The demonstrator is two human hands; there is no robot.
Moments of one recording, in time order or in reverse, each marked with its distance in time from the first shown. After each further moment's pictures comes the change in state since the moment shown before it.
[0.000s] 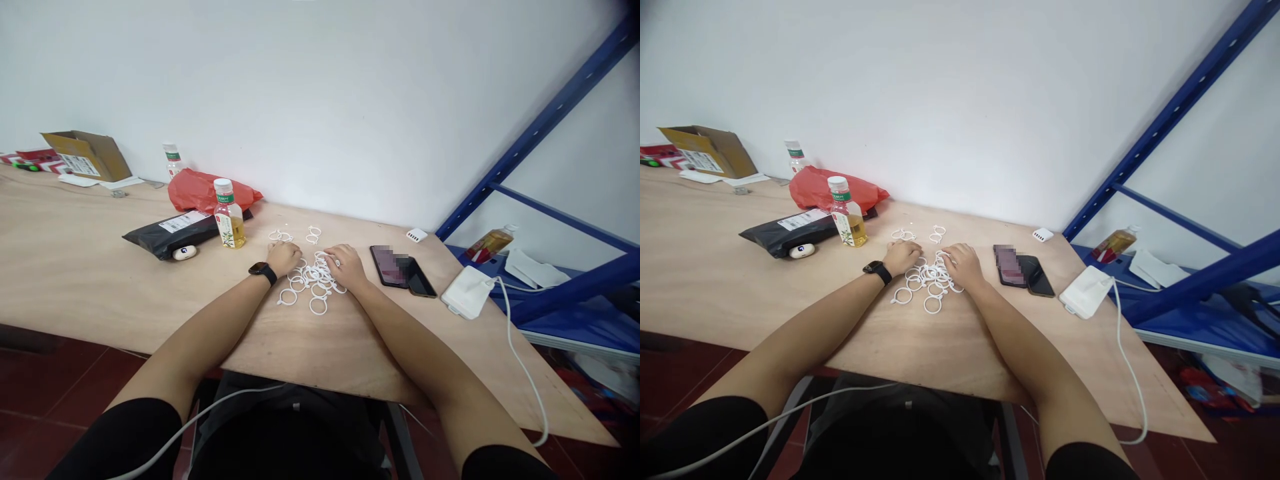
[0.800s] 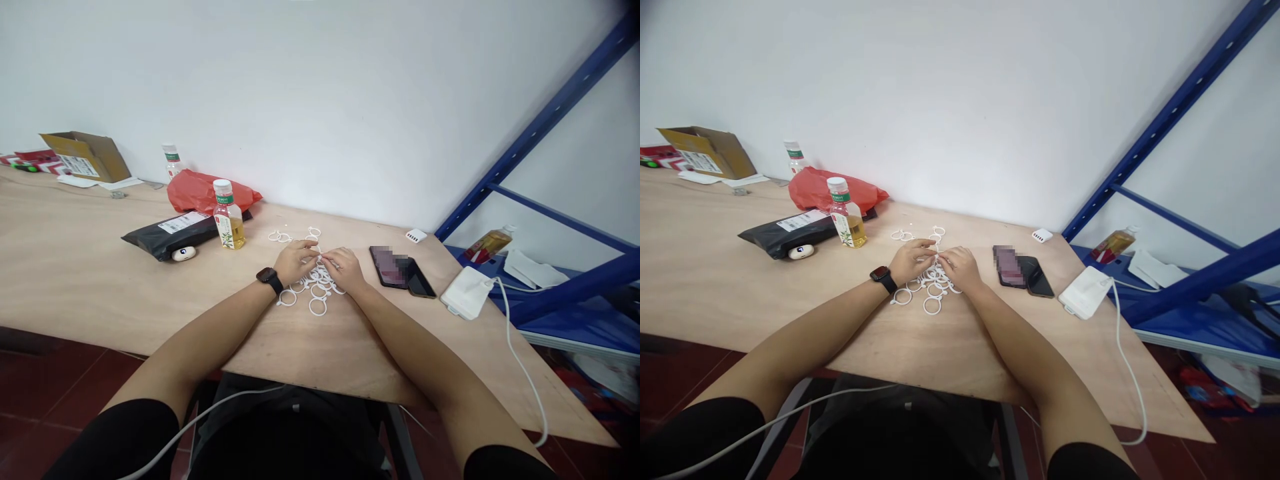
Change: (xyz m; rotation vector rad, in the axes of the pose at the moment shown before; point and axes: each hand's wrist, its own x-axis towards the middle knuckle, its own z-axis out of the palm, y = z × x) left_hand -0.012 0.033 -0.007 -0.330 0.231 0.373; right_hand -0.002 -0.004 0.002 0.093 0.026 -0.045
